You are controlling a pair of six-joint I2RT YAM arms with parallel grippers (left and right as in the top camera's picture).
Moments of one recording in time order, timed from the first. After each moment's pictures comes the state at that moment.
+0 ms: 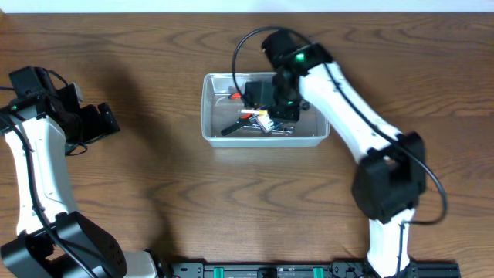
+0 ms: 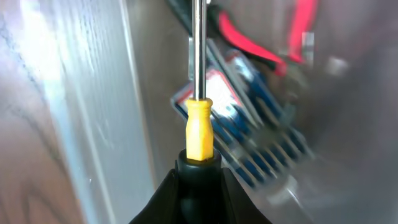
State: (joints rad) left arm 0.45 1.58 1.34 -1.05 0.13 0.00; right arm 0.50 2.11 1.87 -1.18 -0.13 -0.96
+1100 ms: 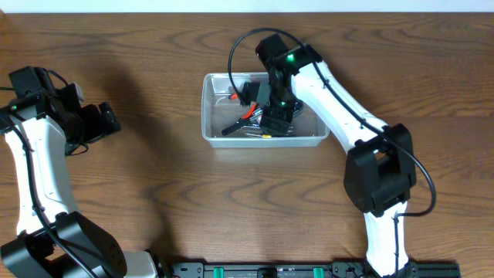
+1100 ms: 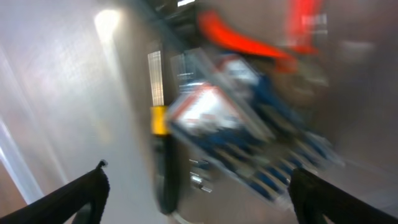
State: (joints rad) left arm 0.45 1.58 1.34 -1.05 0.17 -0.01; right arm 0.51 2.16 1.93 -1.19 -0.10 -0.76
